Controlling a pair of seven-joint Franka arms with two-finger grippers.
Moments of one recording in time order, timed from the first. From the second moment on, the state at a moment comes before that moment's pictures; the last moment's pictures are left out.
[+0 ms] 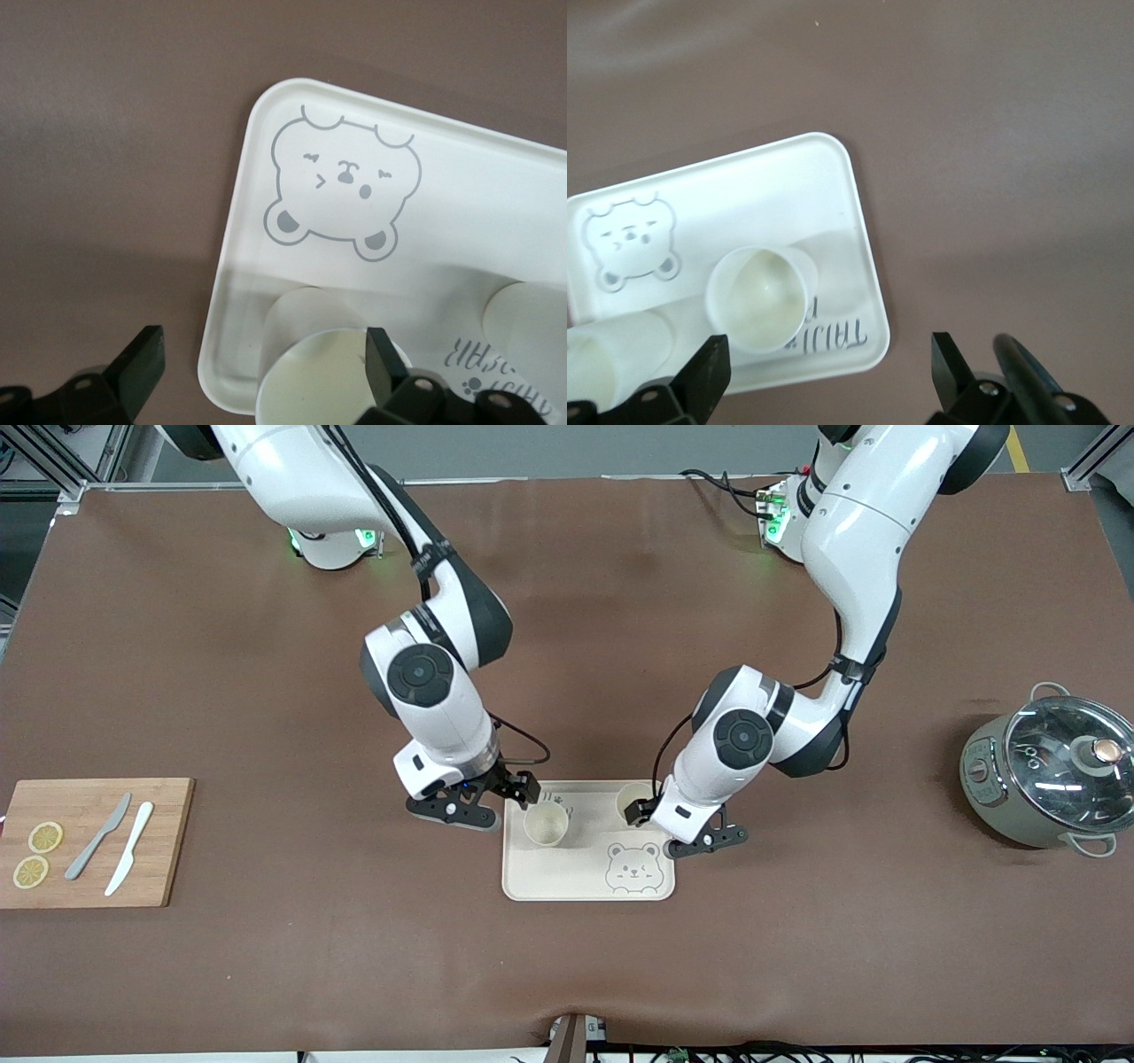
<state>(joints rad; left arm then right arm) -0.34 0.74 -0.21 -1.49 0.08 2.33 -0.76 0.57 0.67 0.00 -1.40 -0.01 2.23 0.80</state>
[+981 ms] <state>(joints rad) -0.40 0.74 -0.21 -1.51 0.22 2.33 -0.87 0.61 0.82 0.00 -1.39 -0.03 2.41 0.84</state>
